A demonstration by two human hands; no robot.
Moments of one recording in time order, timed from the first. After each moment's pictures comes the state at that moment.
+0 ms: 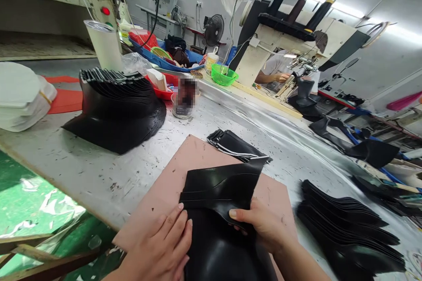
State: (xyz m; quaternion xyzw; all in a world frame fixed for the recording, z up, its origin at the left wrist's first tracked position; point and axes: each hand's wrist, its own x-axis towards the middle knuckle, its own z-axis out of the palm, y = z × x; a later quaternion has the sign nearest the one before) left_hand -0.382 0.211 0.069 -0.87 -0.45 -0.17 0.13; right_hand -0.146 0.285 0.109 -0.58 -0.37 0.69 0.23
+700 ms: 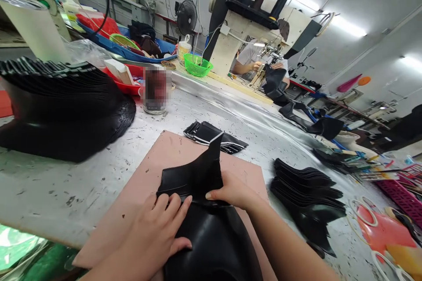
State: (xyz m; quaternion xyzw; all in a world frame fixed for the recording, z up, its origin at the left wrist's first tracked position) left_hand -0.350 0.254 0.082 -0.88 -0.46 -0.07 0.07; right_hand -0.140 0.322 0.124 -0.58 -0.59 0.54 0.16
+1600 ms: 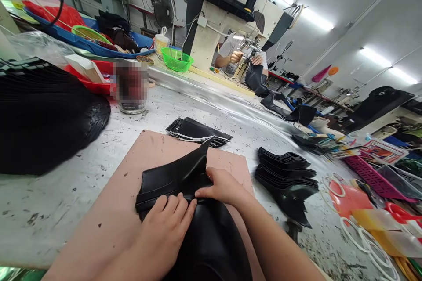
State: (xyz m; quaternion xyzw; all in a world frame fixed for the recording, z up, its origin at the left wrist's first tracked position) left_hand -0.310 0.259 0.078 -0.92 -0.36 -0.12 0.12; right_hand -0.118 0.316 0.115 -0.66 -0.64 0.38 0.09
